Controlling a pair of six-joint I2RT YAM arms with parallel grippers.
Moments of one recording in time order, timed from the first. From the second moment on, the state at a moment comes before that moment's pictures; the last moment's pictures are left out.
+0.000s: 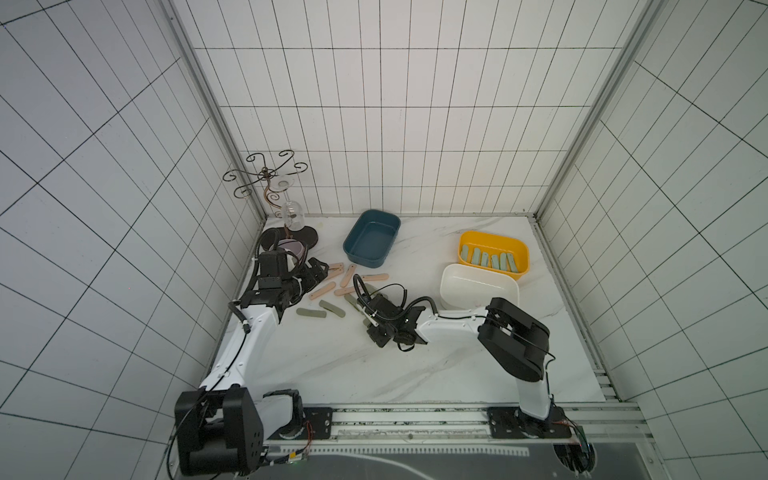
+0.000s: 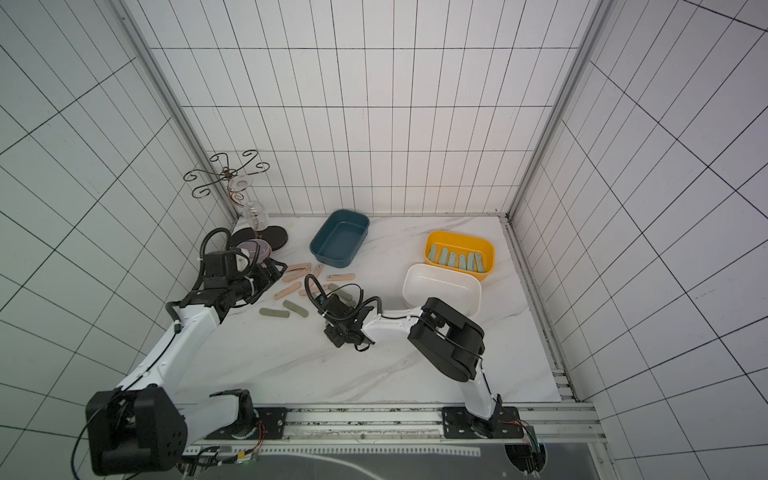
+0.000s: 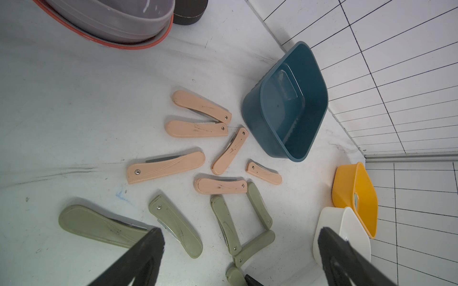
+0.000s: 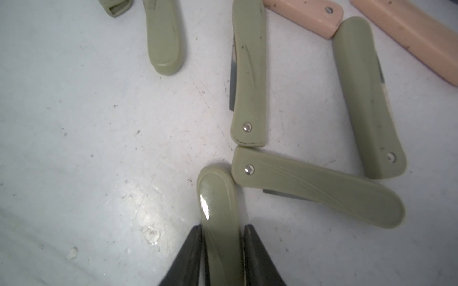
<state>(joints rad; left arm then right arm) 0.07 1.18 0.84 -0.40 0.36 -0.67 1.07 1.98 1.19 -0.16 0.14 0.16</state>
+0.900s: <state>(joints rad) -0.03 1.16 0.86 -0.39 0.37 -0.71 0.73 1.46 1.01 -0.22 0.17 0.32</state>
